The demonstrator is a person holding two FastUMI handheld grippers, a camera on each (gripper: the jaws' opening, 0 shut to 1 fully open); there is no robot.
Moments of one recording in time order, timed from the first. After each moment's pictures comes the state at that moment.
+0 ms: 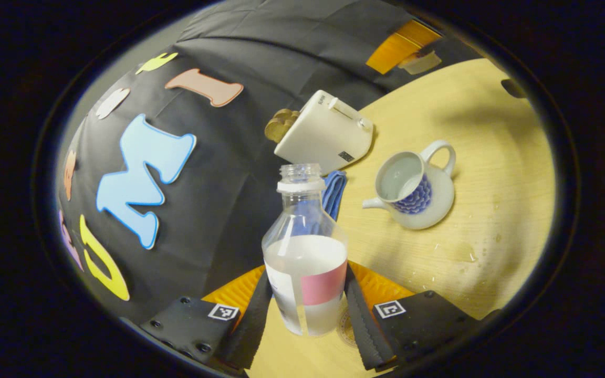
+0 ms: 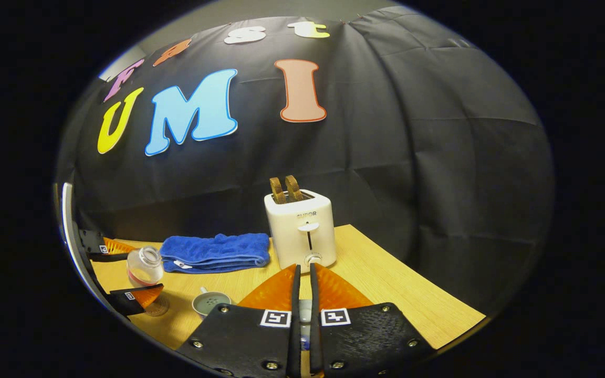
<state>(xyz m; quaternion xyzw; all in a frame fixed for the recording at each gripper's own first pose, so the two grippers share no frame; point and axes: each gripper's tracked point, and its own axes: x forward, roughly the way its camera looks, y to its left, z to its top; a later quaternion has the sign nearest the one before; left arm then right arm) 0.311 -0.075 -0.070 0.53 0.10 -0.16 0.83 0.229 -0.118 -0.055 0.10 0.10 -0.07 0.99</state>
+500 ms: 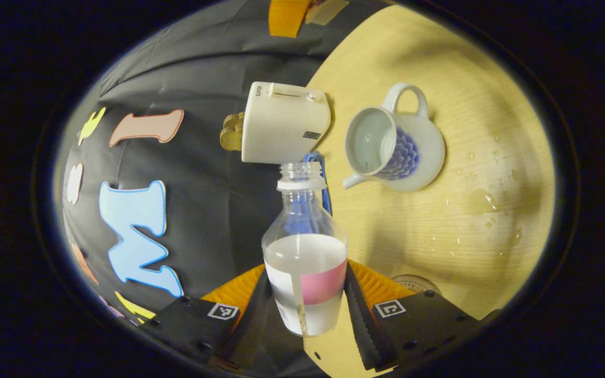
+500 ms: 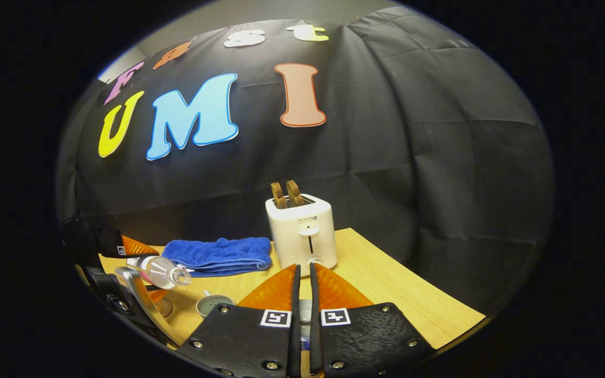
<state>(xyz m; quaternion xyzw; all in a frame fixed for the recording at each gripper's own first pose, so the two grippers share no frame) 0.323 -0.077 -0.070 0.69 0.12 -0.16 0.70 0.226 -0.120 -0.047 0.10 0.09 -0.07 0.99</state>
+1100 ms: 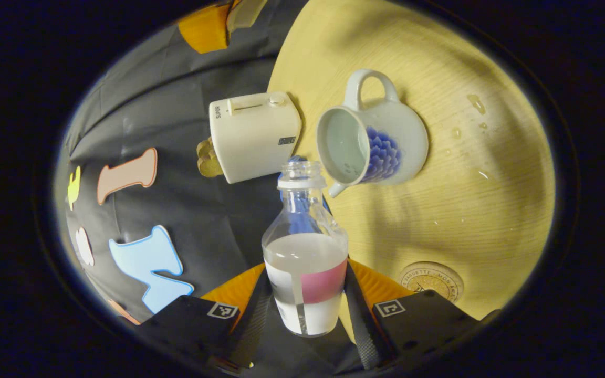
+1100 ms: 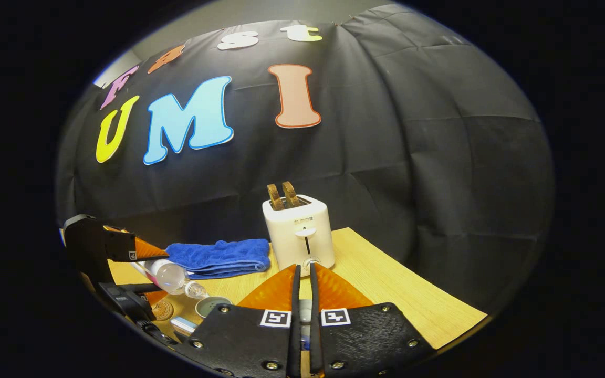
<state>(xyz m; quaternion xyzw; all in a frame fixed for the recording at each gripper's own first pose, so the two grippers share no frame) 0.324 -0.096 -0.065 0.79 0.12 -0.17 0.58 0.225 -0.122 -0.047 0.11 0.09 -0.07 0.99</state>
